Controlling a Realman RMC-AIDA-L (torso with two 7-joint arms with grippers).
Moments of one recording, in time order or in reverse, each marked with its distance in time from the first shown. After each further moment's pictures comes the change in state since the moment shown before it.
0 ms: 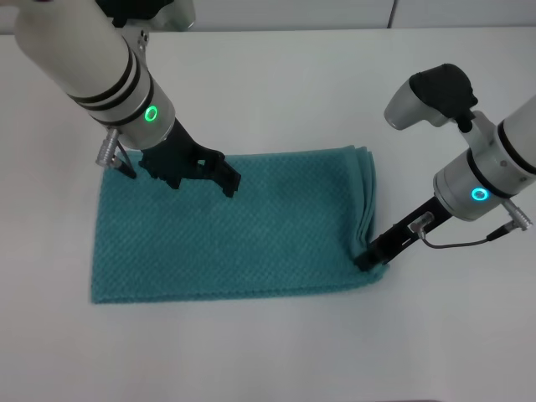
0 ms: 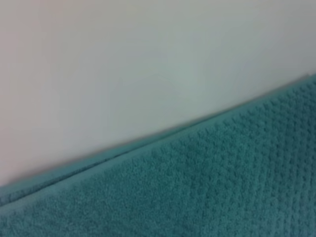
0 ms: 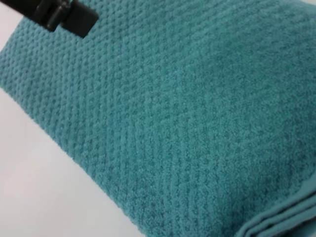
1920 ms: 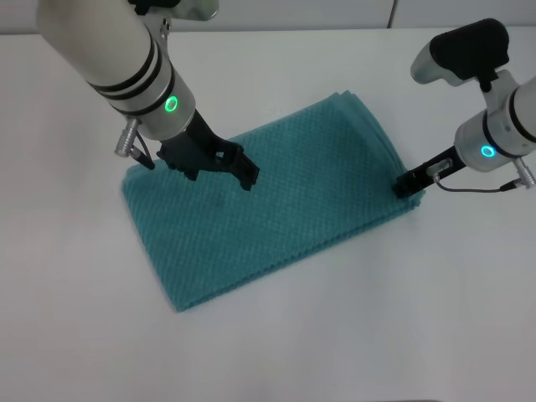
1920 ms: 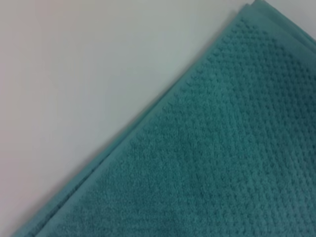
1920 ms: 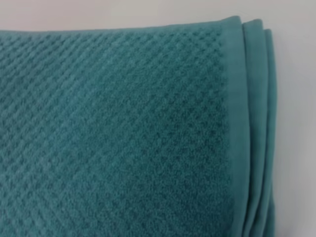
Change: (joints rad) left arm -0.042 -0.009 0.011 -0.003 -0.012 0.000 -0.003; right arm 0.042 -0.035 -0.003 0.090 -0.106 -0.378 0.156
